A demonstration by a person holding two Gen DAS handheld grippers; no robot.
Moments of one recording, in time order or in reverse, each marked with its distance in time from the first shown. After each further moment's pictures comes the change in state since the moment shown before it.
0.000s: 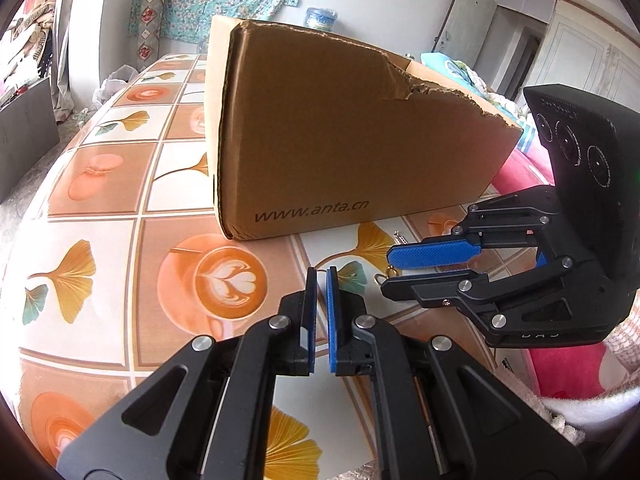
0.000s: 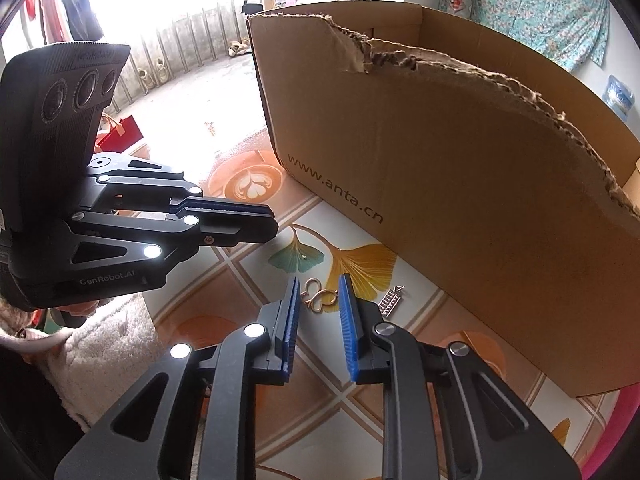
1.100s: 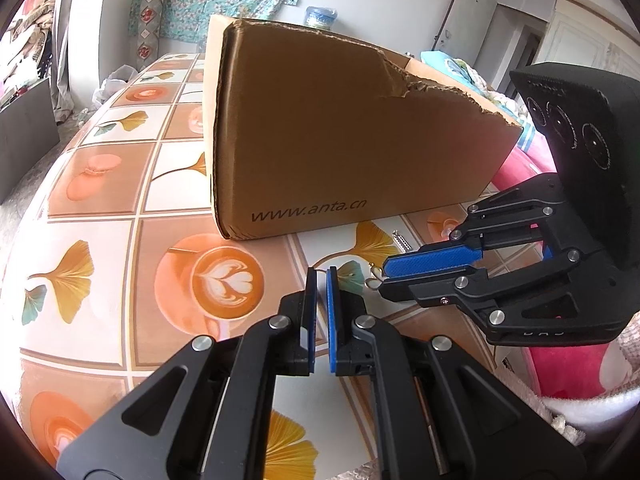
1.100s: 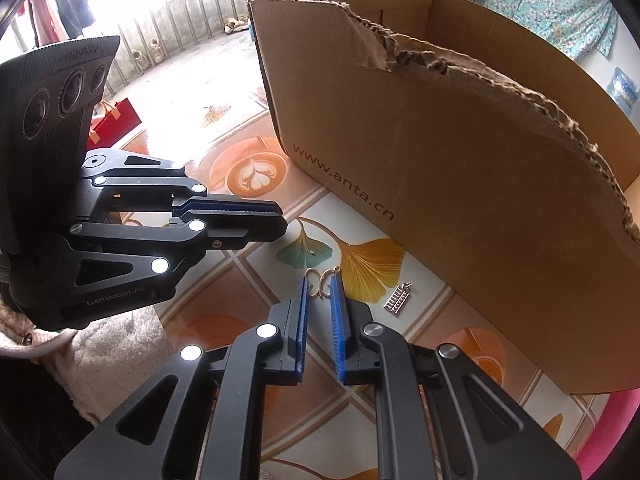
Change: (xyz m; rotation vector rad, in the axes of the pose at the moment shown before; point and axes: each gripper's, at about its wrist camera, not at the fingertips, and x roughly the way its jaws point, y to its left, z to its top) left arm 0.001 0.000 0.004 0.006 0.004 0.000; right arm 0.008 0.012 0.013 0.004 0.105 -0.006
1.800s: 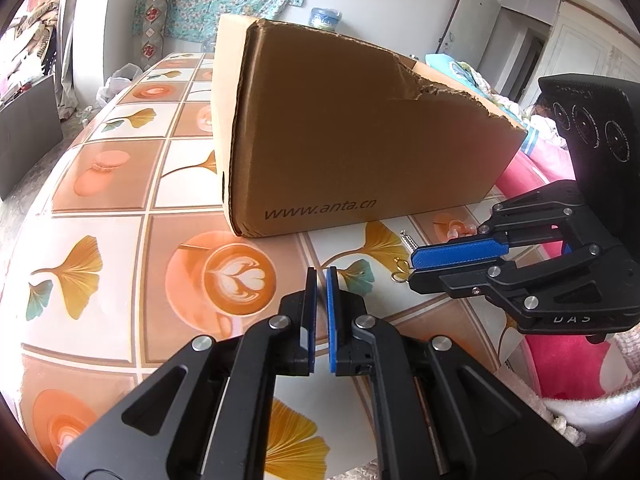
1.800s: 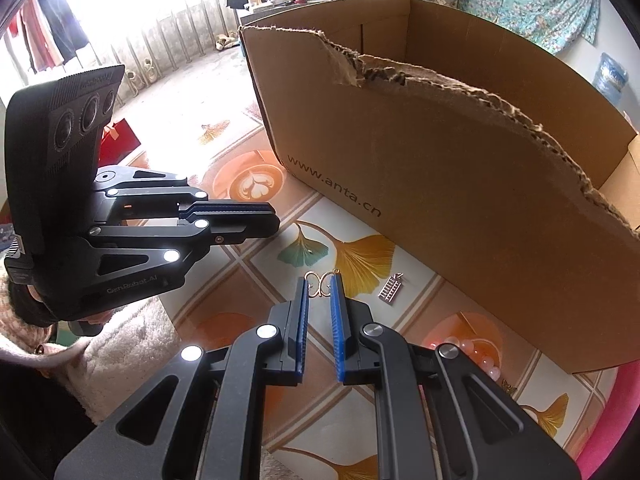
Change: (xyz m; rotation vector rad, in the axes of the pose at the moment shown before) left arm 0.000 0.002 -0.004 -0.014 -0.005 0.009; right arm -0.027 -0.019 -0.017 0.063 -0.051 0.009
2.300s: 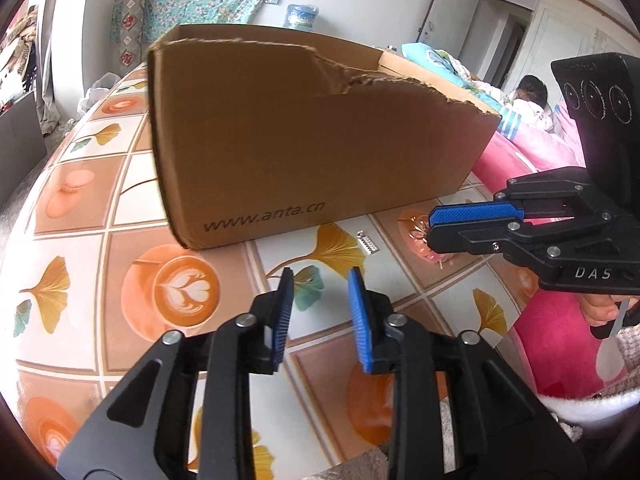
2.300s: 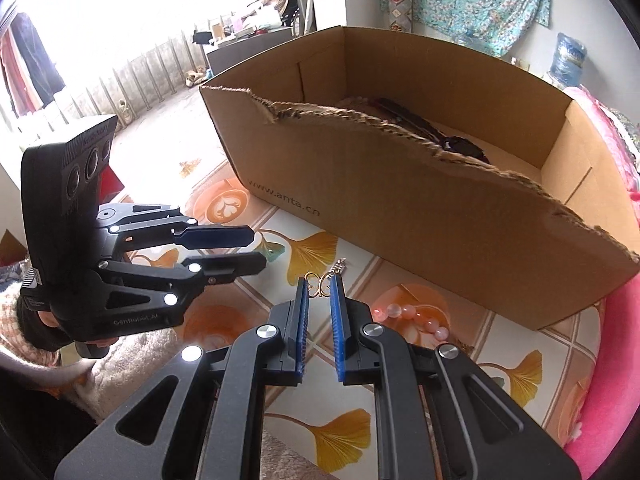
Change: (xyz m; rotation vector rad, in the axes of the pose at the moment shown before) left arm 0.009 -0.029 0.007 0.073 0.020 -0.046; right arm -0.054 -0.035 -0.022 0.136 -0.107 -0.062
